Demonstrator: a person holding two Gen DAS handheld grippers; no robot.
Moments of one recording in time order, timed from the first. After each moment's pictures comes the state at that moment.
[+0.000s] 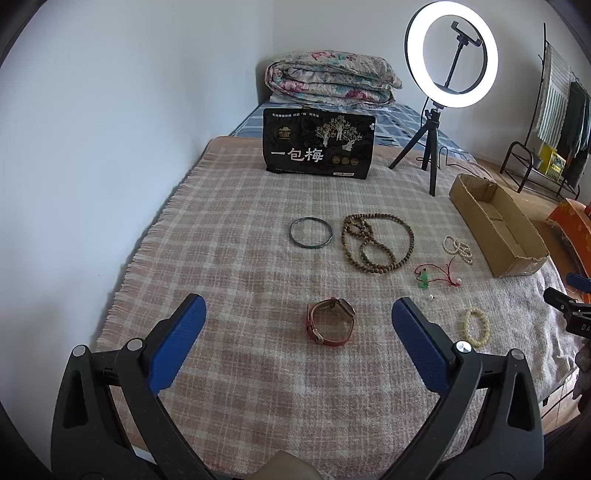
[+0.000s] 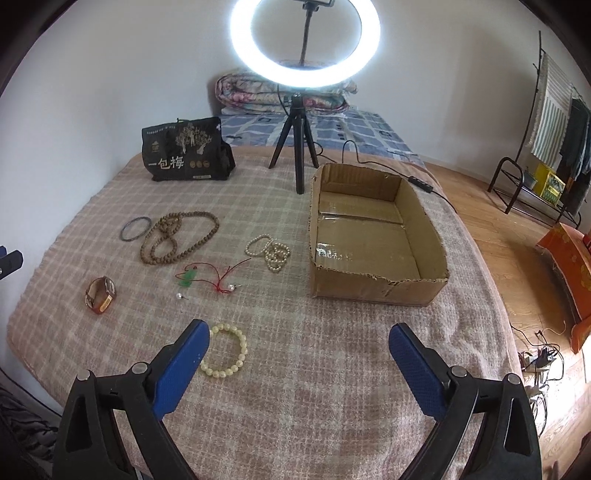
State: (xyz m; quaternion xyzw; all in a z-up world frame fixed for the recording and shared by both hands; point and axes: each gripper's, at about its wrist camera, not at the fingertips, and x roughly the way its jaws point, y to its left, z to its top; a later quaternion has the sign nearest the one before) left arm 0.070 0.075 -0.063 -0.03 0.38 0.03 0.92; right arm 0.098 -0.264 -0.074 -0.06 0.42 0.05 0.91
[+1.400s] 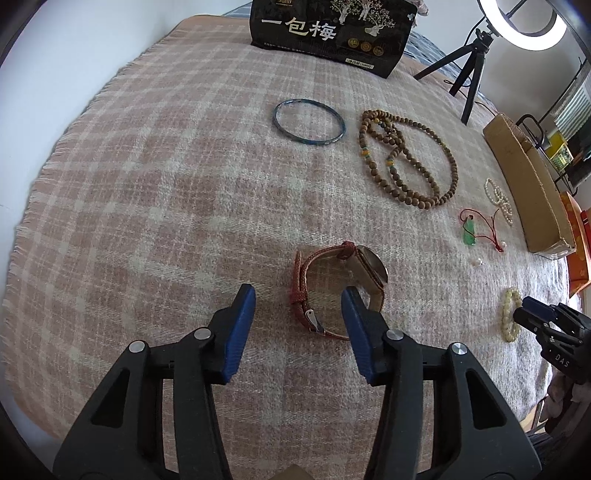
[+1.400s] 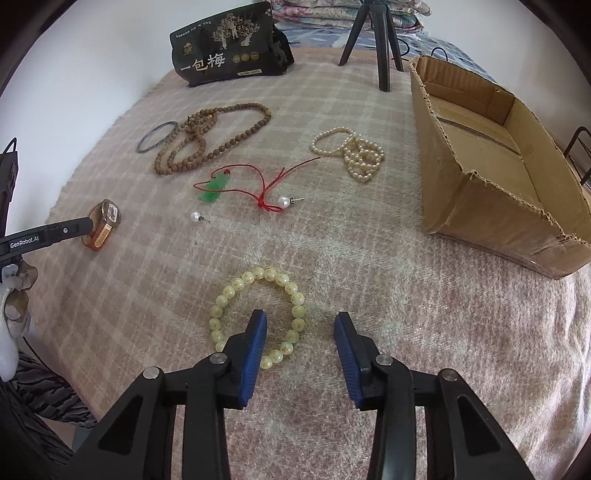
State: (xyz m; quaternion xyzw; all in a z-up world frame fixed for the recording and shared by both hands) left arm 0.152 0.080 -0.182 -0.10 0.55 0.00 0.83; right arm 0.153 -0.232 -0.178 -0.05 0.55 0.15 0.82
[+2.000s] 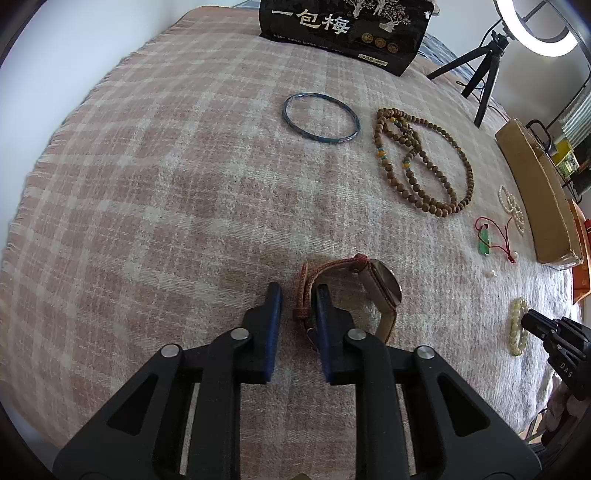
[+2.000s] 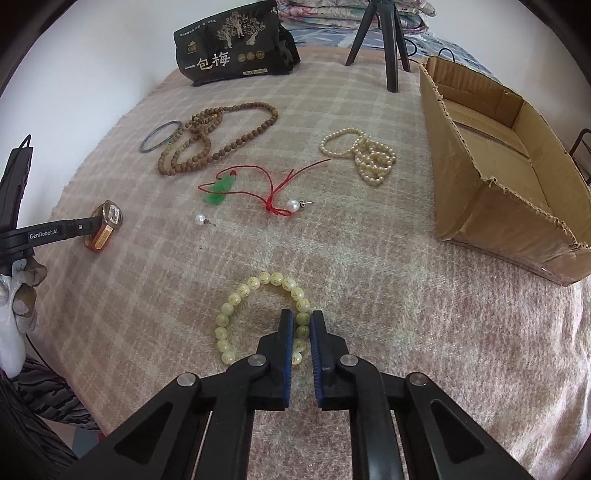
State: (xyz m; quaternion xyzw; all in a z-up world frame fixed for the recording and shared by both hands) left arm 0.161 0.083 -0.192 -0.11 0.55 0.01 0.83; right arm 0.156 -0.227 -0.179 -0.04 0.54 0.17 0.82
